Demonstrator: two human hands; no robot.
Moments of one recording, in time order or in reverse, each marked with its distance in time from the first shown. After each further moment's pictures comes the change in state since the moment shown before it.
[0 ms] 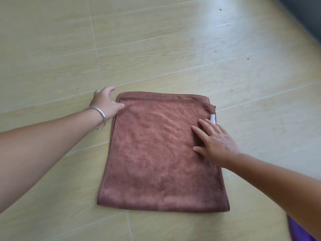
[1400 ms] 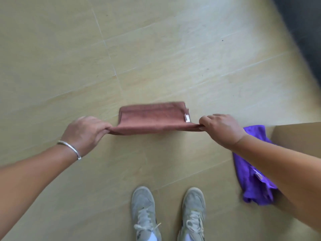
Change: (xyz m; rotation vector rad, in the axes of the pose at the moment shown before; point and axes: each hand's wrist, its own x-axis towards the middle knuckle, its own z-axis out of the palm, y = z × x) left_hand -0.243 0.046 -0.202 0.629 -0.184 0.753; right_hand -0.165 -0.048 -0.213 0.119 0.067 -0.120
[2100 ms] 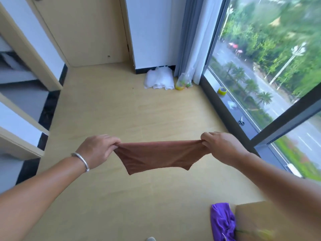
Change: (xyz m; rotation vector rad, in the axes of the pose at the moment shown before) left_hand -0.102 0.067 -0.583 -0.017 0.284 -0.133; right_hand -0.064 -0.136 -0.595 -0.158 0.191 -0.028
